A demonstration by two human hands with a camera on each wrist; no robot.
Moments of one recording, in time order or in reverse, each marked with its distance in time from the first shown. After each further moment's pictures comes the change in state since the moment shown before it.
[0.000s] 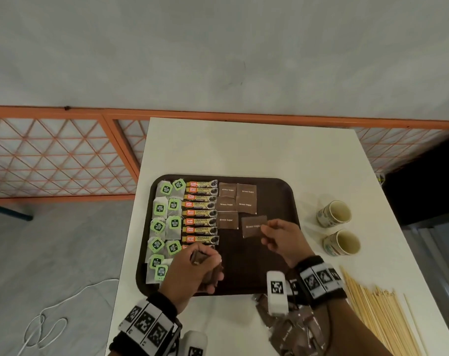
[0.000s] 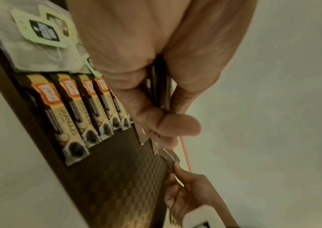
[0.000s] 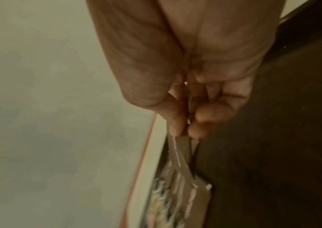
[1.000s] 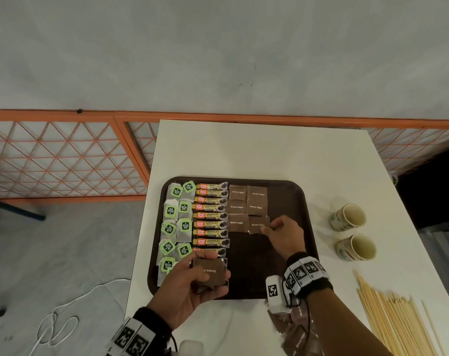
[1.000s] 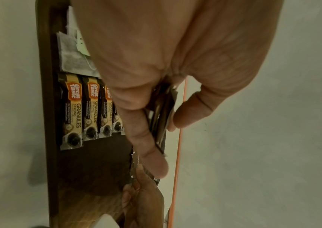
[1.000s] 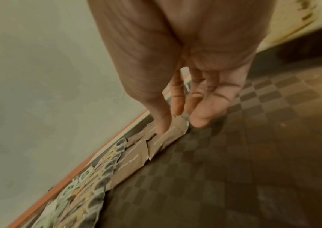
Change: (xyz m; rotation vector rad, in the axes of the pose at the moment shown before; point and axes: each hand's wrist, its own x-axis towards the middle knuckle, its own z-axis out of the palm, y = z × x) left_hand -0.012 -0.002 -0.030 -0.549 -0.194 -0.175; right_hand 0.056 0.028 0.024 -0.543 0.288 -0.110
